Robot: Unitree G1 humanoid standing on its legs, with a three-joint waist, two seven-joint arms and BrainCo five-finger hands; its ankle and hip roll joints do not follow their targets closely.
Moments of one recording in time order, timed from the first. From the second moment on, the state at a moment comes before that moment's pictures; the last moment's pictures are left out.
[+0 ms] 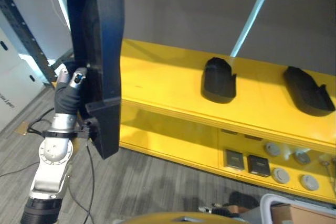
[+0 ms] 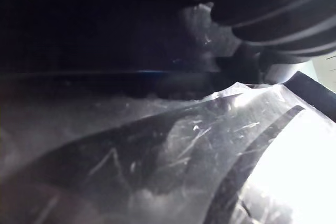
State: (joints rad) left arm 0.02 0.49 0.08 -0.38 -0.25 -0.27 0.11; right arm -0.03 -0.18 0.10 1.26 0.04 -0.05 0.03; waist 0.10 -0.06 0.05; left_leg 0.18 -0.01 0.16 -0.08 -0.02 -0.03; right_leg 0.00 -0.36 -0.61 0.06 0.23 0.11
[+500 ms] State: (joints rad) left arm 0.00 0.48 -0.01 -0.30 -0.24 -0.26 0.13; right arm 0.00 -0.20 0.07 1.27 0.05 -0.06 -0.01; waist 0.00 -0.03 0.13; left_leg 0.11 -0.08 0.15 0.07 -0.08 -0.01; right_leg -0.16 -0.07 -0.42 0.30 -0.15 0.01
